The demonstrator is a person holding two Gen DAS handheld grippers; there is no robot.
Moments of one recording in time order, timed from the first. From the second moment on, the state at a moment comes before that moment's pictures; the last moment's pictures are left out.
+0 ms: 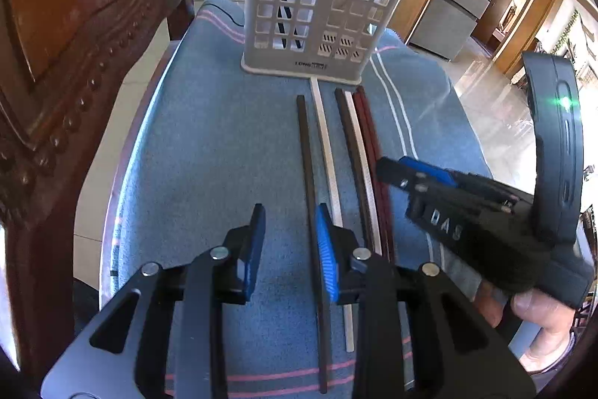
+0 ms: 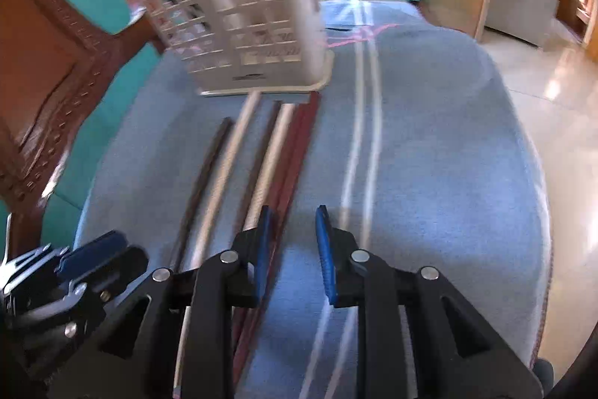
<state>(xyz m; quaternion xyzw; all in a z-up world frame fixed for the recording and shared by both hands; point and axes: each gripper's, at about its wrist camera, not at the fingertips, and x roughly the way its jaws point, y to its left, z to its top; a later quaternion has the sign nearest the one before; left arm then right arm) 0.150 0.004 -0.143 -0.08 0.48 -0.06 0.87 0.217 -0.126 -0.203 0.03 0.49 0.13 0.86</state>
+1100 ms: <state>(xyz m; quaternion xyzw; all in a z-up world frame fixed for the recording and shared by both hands) 0.175 -0.015 -0.164 -0.05 0.50 -0.06 0.86 0.170 -0.165 -0.205 0.05 0.49 0.09 0.87</state>
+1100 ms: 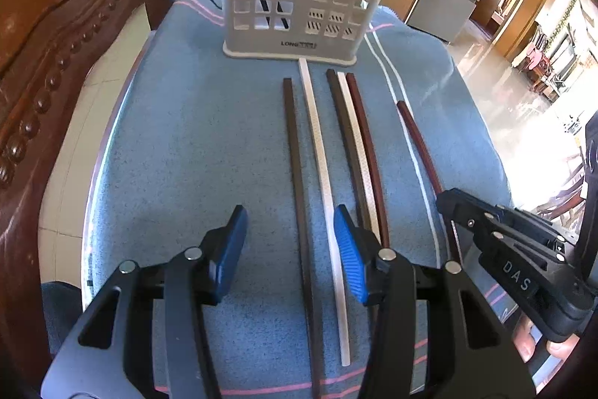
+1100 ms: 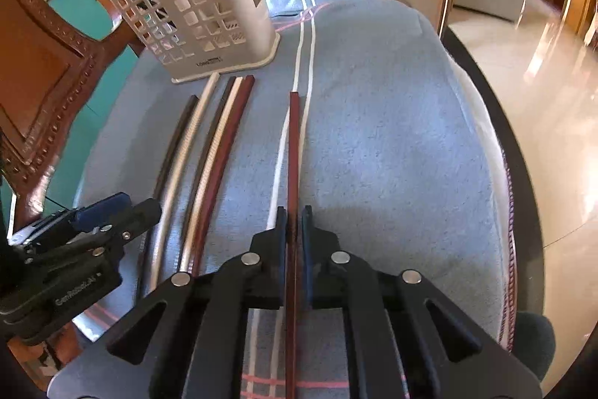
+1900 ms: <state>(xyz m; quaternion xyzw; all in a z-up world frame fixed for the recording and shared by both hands) 0.167 -0.010 -0.169 0.00 0.50 -0.05 0.87 0.166 -0.172 -0.208 0.08 0.47 0.08 0.87</state>
